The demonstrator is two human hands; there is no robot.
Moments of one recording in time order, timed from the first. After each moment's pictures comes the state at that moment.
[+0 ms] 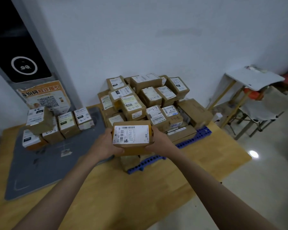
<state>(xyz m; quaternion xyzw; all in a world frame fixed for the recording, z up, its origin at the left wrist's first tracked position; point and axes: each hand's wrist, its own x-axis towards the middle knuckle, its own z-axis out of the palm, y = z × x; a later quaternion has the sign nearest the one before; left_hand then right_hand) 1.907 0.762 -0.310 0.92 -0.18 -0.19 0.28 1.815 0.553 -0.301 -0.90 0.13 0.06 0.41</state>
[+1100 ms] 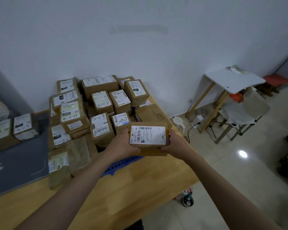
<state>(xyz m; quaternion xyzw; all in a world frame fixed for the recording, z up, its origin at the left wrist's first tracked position) 1.857 0.422 -0.331 0.90 -0.23 -0.23 0.30 1.751 0.217 -0.325 -0.89 0.23 0.06 0.38</state>
